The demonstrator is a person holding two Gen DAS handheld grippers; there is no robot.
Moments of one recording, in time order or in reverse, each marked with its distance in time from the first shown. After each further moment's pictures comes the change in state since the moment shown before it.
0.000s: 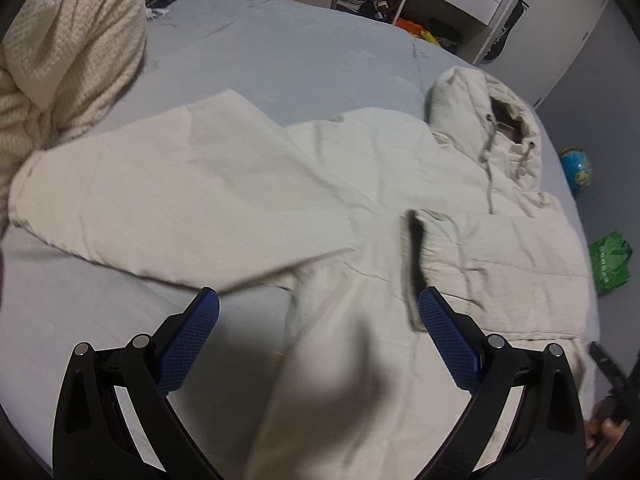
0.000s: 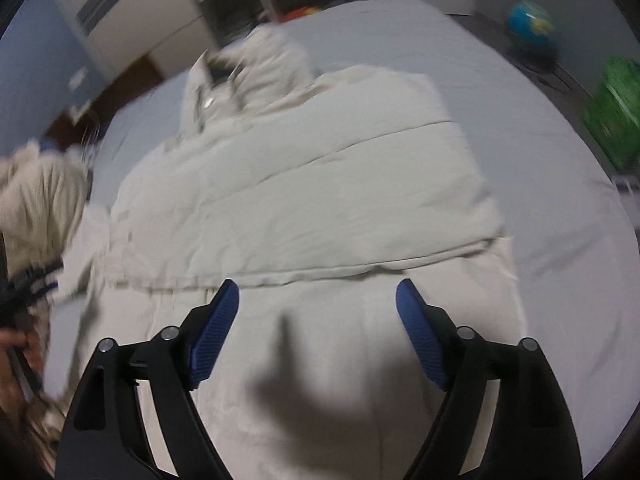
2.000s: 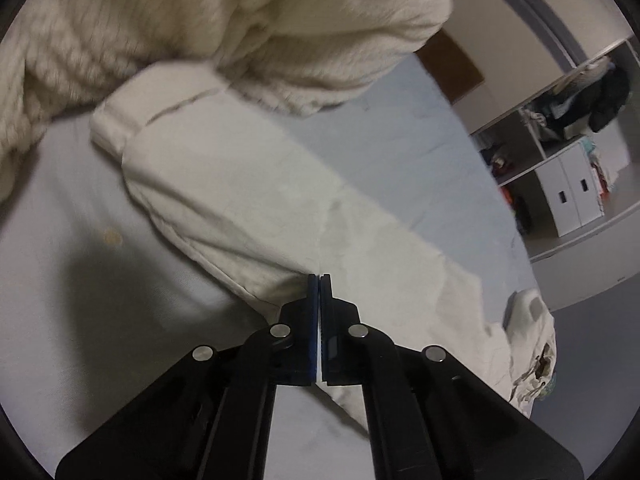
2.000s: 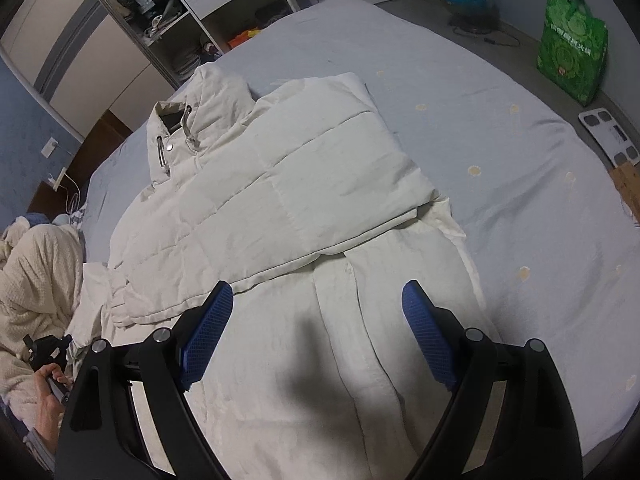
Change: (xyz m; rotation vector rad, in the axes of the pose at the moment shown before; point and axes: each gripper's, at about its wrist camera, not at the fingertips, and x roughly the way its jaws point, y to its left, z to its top) left arm -0.012 0.246 0.019 -0.676 -0.232 -0.071; right arm -0.029 -0.031 -0.013 0.215 -0.027 -0.023
